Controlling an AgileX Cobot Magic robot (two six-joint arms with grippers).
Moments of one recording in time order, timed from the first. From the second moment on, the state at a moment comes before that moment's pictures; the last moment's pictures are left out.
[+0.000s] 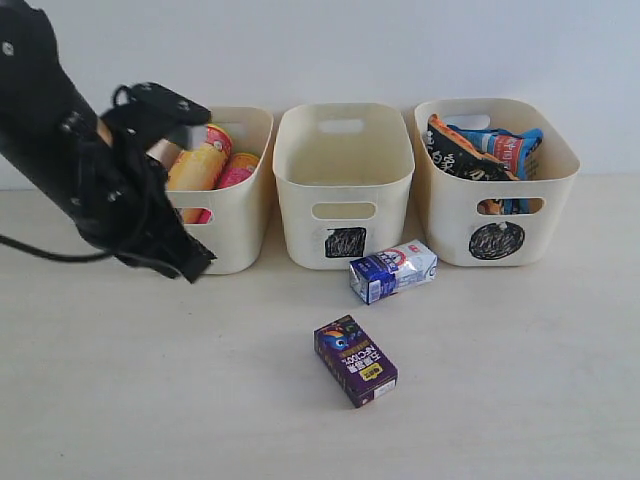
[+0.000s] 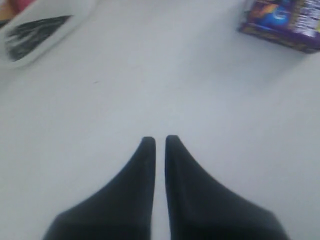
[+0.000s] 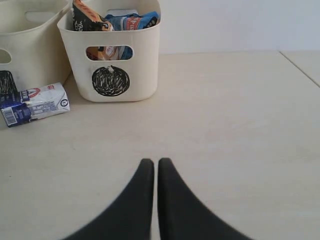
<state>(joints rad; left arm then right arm) -0.50 1.62 -1.23 -0.03 0.87 0.27 0.00 0.00 0.00 0.01 0.33 0.02</state>
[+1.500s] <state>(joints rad) -0.69 2.21 -1.50 -0.37 0.67 0.74 0.00 0.00 0.00 0.01 0.33 0.02</state>
